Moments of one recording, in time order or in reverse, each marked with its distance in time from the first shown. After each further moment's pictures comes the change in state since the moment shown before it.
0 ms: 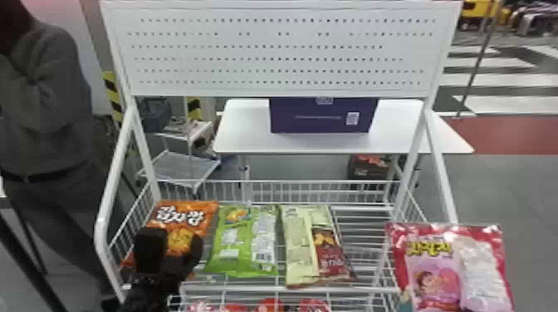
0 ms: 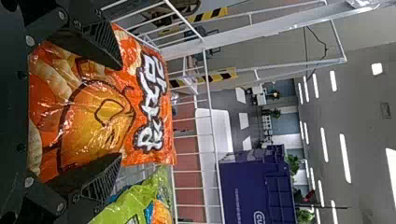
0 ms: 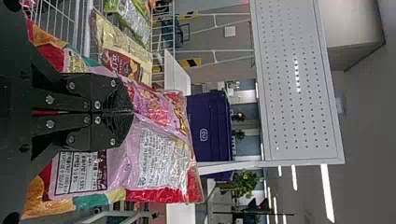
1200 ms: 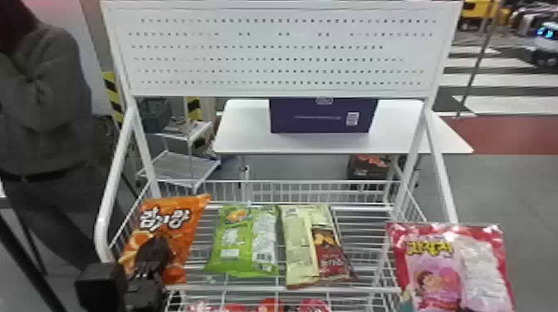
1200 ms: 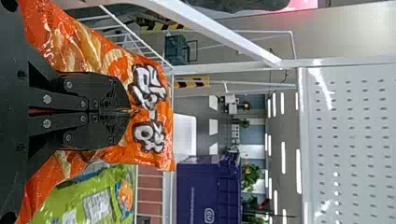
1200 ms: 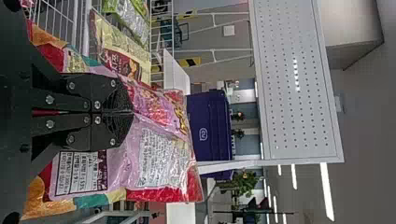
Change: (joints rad) left arm 0.393 -0.007 0.098 -0.498 0.033 -0.056 0.044; right arm -0.002 0.001 -0.001 0.000 -0.008 0.000 0.000
